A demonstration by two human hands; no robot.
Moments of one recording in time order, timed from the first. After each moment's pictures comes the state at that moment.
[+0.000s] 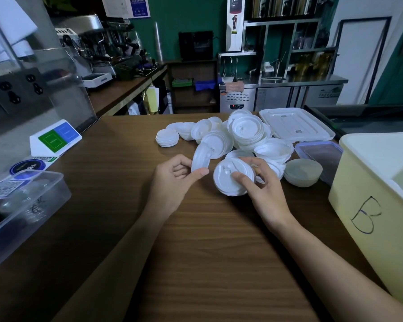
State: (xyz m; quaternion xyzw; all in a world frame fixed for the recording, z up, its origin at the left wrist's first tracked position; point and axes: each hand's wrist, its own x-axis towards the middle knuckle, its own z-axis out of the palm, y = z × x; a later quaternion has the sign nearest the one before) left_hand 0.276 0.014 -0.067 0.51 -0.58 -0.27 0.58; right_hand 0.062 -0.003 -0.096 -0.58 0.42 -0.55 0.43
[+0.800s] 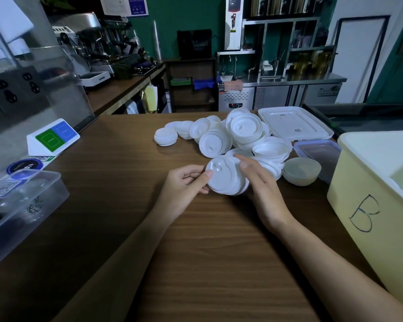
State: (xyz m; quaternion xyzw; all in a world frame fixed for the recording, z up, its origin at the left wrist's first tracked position) left_hand 0.261 0.013 -0.078 0.48 -0.56 -0.39 0.55; right_hand 0.063 -0.001 -0.089 -0.56 0.37 -0.53 0.51
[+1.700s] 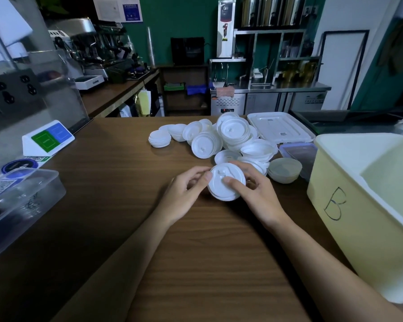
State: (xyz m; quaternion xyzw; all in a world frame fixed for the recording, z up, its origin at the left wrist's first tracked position) left_hand 0.255 0.021 -0.091 0.47 -0.67 -0.33 0.47; right_hand 0.046 0.016 -0.093 -0.62 0.40 -0.52 0.42
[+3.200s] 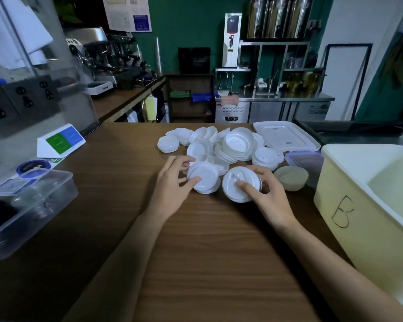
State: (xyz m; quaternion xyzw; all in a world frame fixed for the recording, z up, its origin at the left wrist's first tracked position) left_hand 0.294 0.012 -0.081 0.51 -0.68 -0.12 0.51; right_hand 0.039 0.019 -0.086 -0.61 0.45 -0.53 0.37
